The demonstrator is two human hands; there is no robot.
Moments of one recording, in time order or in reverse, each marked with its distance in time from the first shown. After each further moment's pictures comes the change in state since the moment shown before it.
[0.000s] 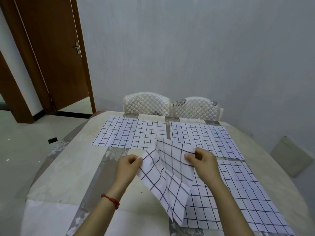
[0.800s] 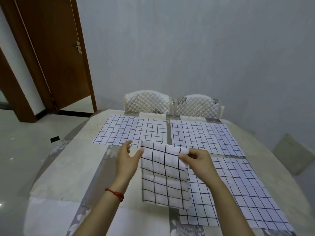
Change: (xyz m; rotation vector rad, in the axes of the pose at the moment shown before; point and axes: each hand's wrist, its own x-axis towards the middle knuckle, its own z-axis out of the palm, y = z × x) left_hand 0.002 0.011 0.007 0.015 0.161 0.044; right_hand -0.004 -0.006 0.003 0.036 -0.157 0.026
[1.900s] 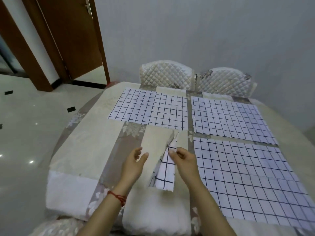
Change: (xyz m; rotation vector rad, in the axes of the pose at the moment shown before) left_hand 0.027 -0.111 -0.023 0.034 -0.122 -0.215; right_hand 0.027 0.062 0.137 0.277 -0.038 0.060
